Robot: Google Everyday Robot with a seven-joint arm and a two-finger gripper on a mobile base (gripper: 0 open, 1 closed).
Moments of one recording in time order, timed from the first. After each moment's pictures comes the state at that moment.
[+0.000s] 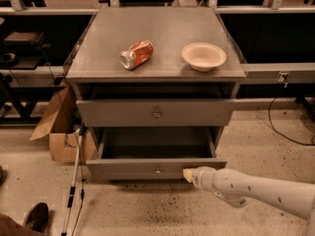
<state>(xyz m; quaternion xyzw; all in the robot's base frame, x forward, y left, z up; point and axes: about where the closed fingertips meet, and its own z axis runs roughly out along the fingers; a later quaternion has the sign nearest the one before) 0.600 -0.147 0.400 -0.11 0.91 0.17 0.36</state>
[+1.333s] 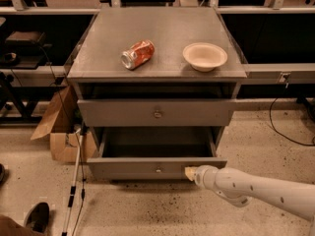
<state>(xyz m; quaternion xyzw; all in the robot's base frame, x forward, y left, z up) 0.606 -0.153 0.408 -0.09 0.91 0.17 0.37</state>
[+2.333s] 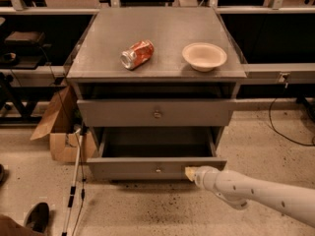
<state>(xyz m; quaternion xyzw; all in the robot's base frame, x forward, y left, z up) 0.609 -0.153 0.407 -0.08 0.90 0.17 0.38</state>
